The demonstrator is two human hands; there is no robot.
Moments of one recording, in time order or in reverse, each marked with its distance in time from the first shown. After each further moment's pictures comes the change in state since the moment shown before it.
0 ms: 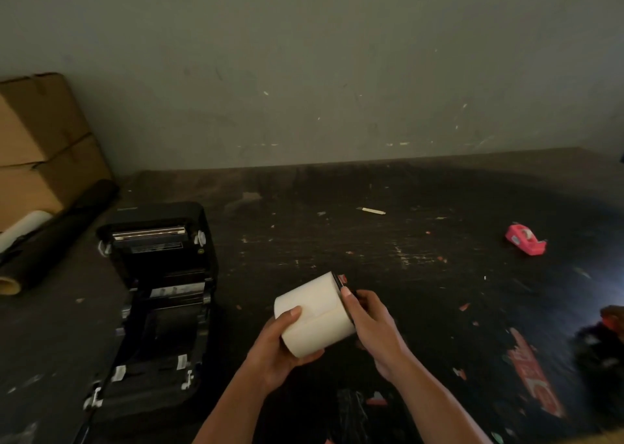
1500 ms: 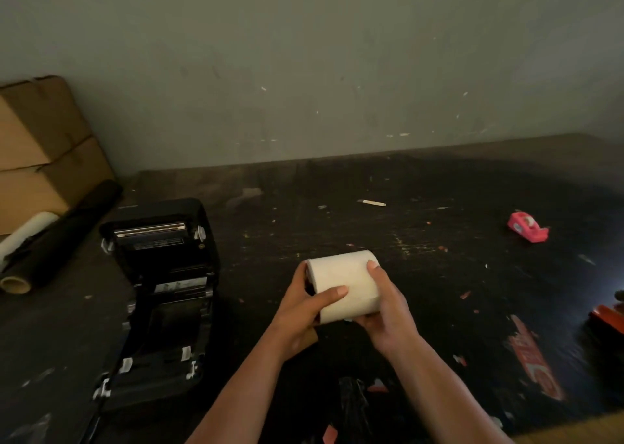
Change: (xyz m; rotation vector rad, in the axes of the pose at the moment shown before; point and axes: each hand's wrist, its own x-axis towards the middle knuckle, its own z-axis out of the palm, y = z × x) left_hand -0.009 0.020 0.072 0.514 -0.052 0.268; right_hand 0.012 0.003 -0.016 0.757 0.044 0.167
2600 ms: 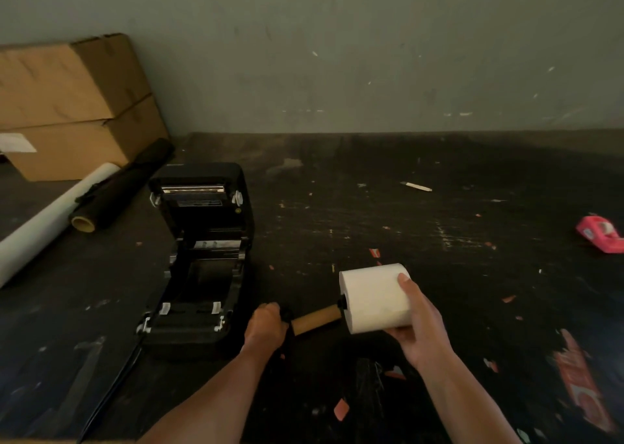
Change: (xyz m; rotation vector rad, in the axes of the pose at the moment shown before) left_hand 0.004 -0.105 -0.107 1.260 0.466 -0.428; right_hand 0.018 0.021 -0.031 -0.082 0.126 0.106
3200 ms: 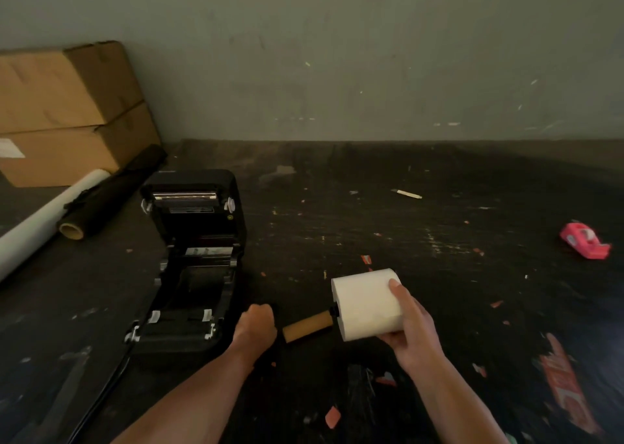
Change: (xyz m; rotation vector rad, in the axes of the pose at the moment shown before) left_hand 0.008 0.003 -0.010 0.205 0.009 0.052; right_hand -0.007 -0.004 -0.002 -0.010 -0.034 -0.021
